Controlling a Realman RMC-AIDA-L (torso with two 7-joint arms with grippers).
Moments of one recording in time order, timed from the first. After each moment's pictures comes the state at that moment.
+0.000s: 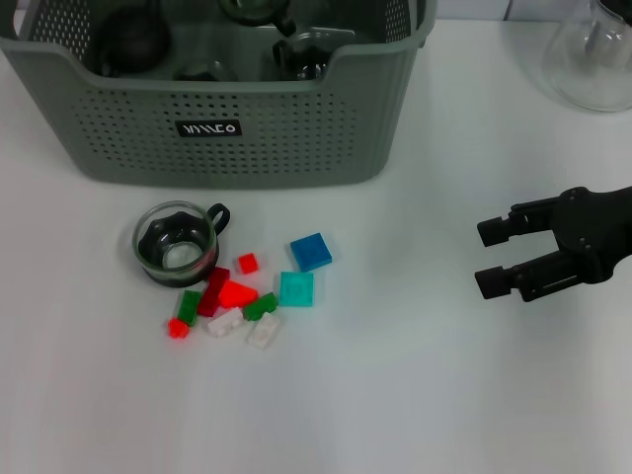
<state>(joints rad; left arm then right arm) -1.11 -2.03 1.09 0.65 2.86 0.84 -2.67 0.57 1.97 -0.92 -0.87 -2.06 -1.85 1.86</state>
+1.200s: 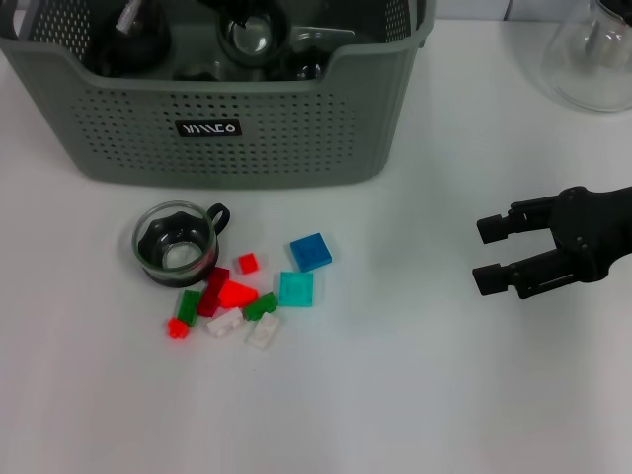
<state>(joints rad) -1.07 -2.07 1.21 0.54 2.86 0.63 -2.65 0.56 1.98 -0.92 -0.86 -2.06 -1.83 1.84</state>
